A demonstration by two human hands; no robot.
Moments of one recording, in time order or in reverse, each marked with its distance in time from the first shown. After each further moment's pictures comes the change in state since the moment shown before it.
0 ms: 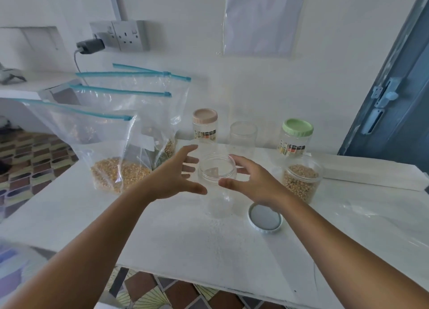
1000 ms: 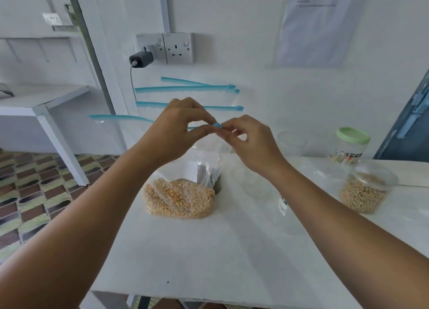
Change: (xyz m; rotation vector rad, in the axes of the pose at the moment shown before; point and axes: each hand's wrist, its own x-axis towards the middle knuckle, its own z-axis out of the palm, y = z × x) left_hand -0.004 -0.040 -0.216 0.454 0.421 0.606; right_hand 0.117 -0.188 0.132 -0.200 0.488 -0.339
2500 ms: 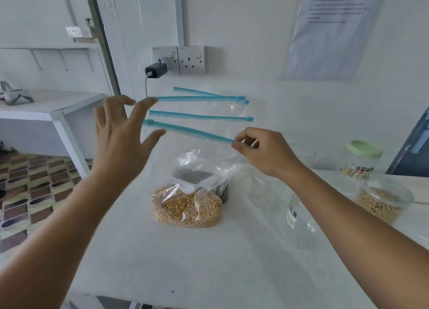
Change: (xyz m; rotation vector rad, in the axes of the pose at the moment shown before) left_hand -0.059 -0.033 -0.050 0.412 0.280 -0.323; right_hand 0.017 0.024 -0.008 -0.141 -0.106 0.035
